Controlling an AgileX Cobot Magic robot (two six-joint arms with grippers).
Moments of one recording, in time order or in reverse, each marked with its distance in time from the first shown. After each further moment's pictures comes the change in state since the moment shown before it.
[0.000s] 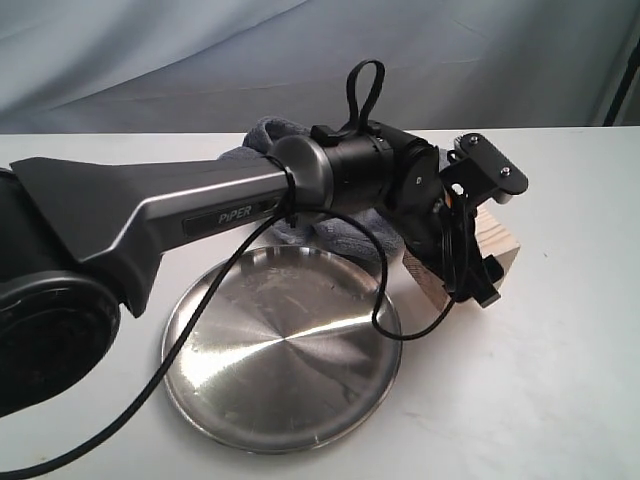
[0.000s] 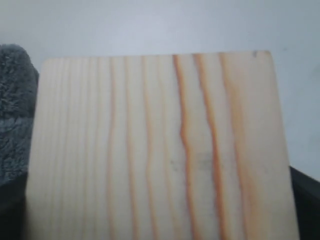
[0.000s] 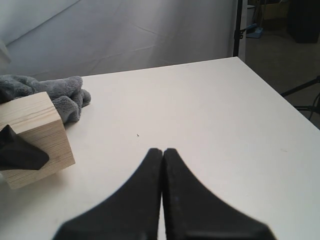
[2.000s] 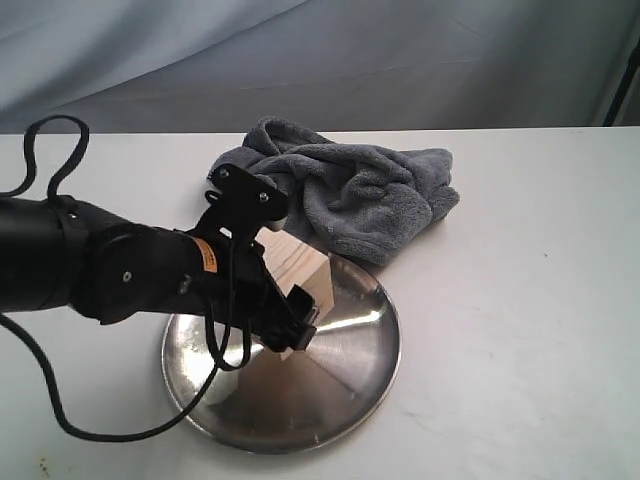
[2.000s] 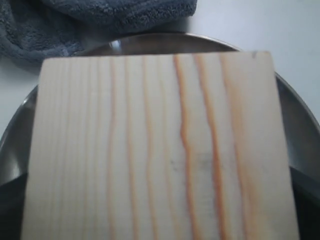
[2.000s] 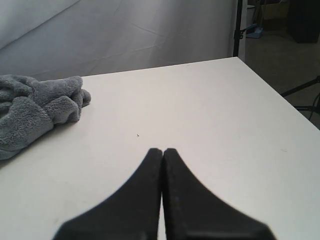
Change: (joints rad) left arm 0.162 -0.654 1.066 -0.014 -0.490 -0.232; right arm 0.000 0.000 0.000 0.000 0.000 0.000
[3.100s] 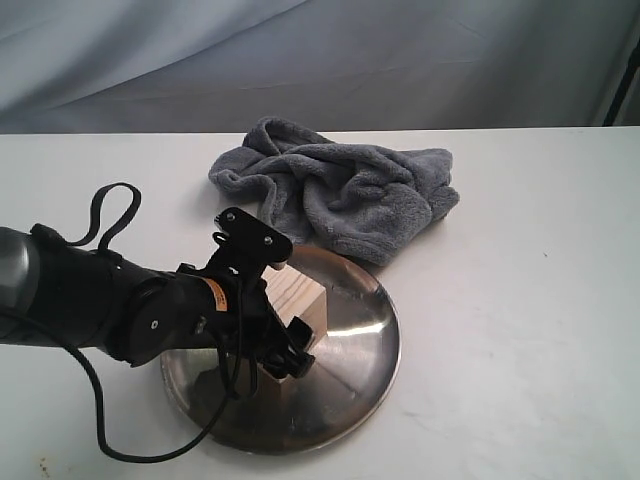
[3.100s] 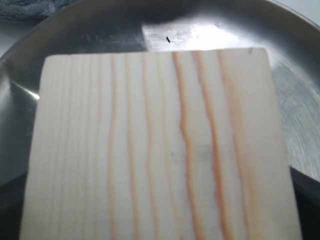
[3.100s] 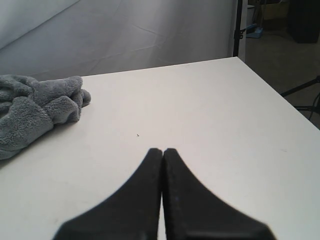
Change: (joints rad) left arm 0.000 0.145 0.060 -0.008 -0.193 -0.001; right arm 0.000 0.000 0.000 0.000 0.000 0.000
